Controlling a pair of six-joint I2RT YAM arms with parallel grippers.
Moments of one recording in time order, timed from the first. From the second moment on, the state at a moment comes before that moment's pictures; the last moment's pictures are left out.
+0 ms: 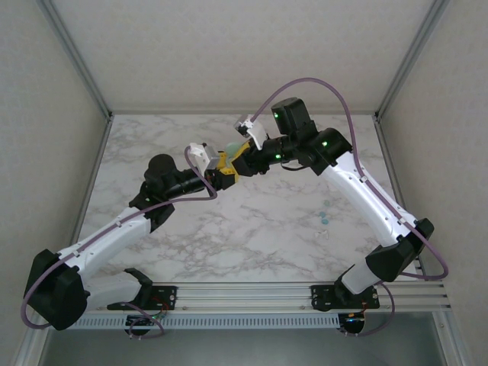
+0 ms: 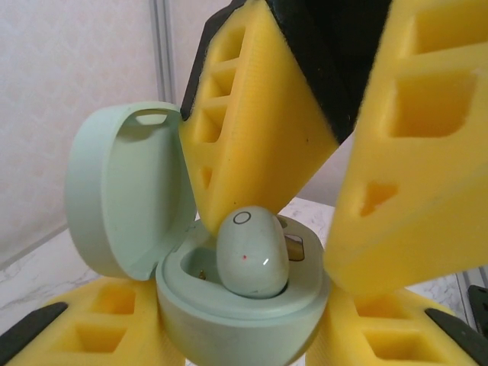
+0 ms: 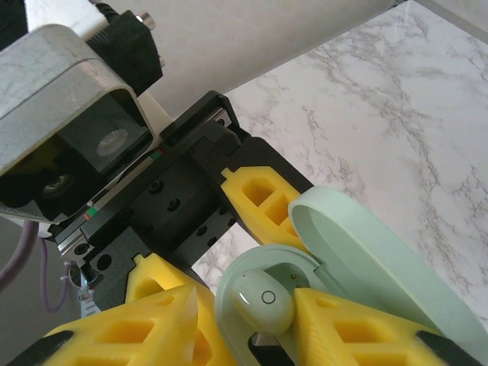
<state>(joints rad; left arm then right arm) -0.59 1.16 0.78 0.41 0.60 -0.03 0.71 1.54 1.76 -0.89 -0.60 -0.12</state>
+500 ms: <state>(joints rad) -0.59 1.16 0.78 0.42 0.57 -0.03 0.71 1.36 1.64 -0.76 -0.58 0.01</state>
